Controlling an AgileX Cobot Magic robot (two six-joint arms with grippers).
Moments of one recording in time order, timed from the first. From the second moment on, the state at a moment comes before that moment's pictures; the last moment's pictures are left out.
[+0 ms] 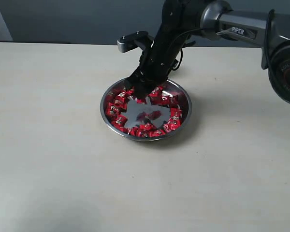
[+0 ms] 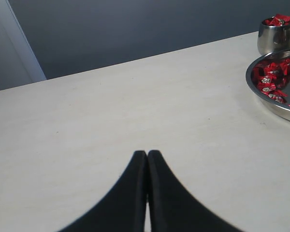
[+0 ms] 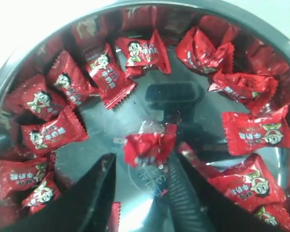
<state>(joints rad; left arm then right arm) -0.03 0.00 0.00 0.22 0.32 -0.06 0.49 2.32 -1.93 0.32 1.04 -0.46</state>
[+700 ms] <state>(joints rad) -0.03 0.00 0.00 0.22 0.32 -0.06 0.49 2.38 -1.93 0.03 1.09 -0.36</state>
